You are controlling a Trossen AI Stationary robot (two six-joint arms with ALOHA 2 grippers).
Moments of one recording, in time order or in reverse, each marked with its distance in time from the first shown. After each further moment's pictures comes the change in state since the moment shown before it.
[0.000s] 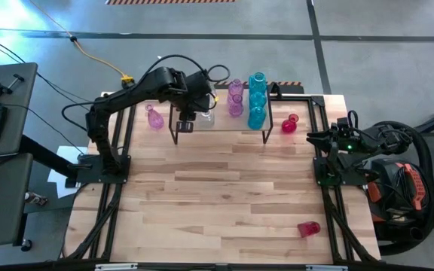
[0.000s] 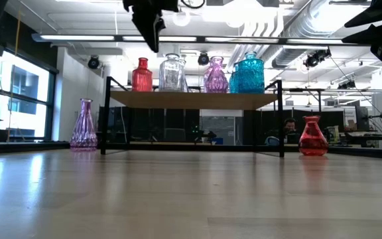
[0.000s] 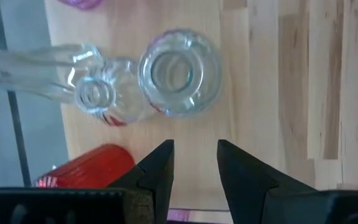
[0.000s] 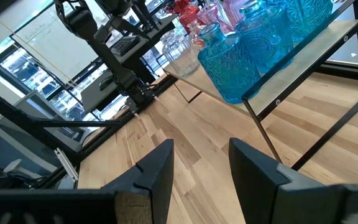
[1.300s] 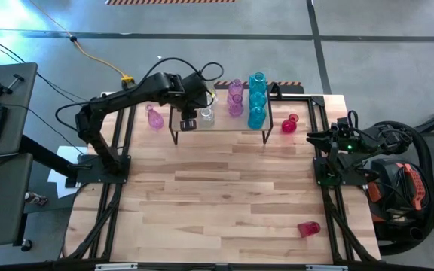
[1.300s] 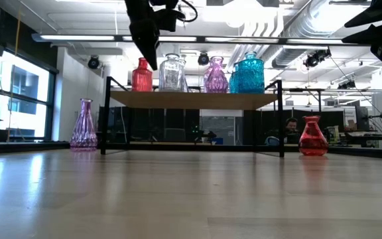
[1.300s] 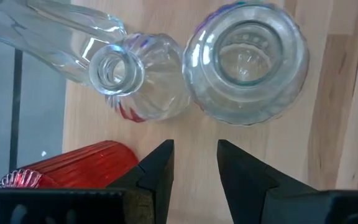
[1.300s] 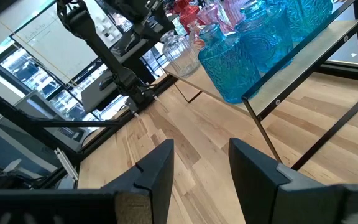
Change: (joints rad) left arm 0.067 -0.100 -0.300 0.279 -0.021 -0.101; right arm 0.000 0.000 0.000 0.000 0.000 0.000
